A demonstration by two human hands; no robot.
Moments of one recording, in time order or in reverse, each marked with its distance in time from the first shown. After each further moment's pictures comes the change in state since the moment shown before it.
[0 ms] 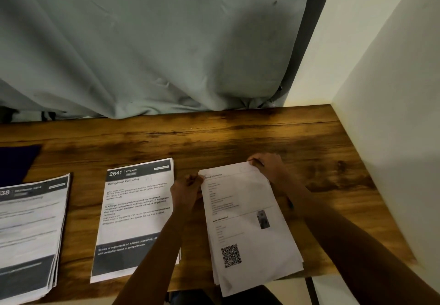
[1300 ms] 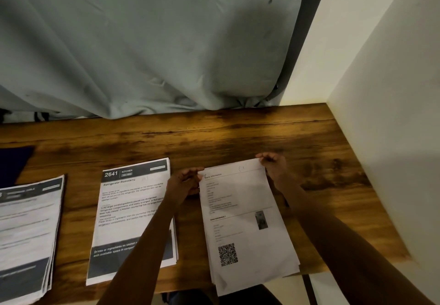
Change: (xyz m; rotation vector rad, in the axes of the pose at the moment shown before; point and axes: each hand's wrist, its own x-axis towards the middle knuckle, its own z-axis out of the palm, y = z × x) left_hand 0.019 0.002 -0.016 -0.141 -0.373 0.014; right_hand -0.011 0.008 0.012 0.849 0.311 0.536
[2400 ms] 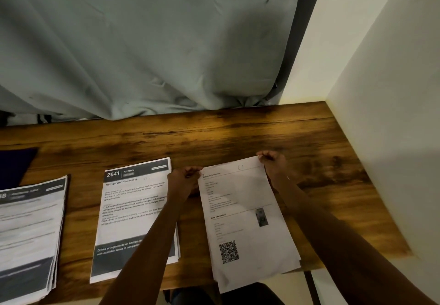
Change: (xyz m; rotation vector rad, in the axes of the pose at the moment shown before) left_hand 0.006 0.005 0.008 0.289 0.204 0.007; right_hand -0.015 -0.010 0.007 0.001 0.128 -0.098
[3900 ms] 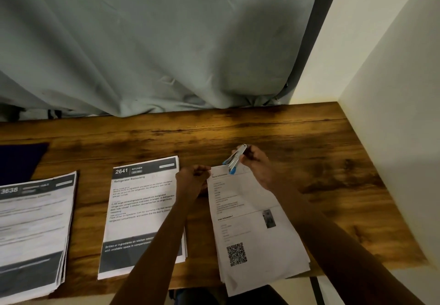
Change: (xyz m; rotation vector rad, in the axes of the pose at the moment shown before) left_hand -0.004 0.007 0.000 0.061 0.026 0.000; right_hand -0.026 -0.031 0.042 0.234 -0.530 0.003
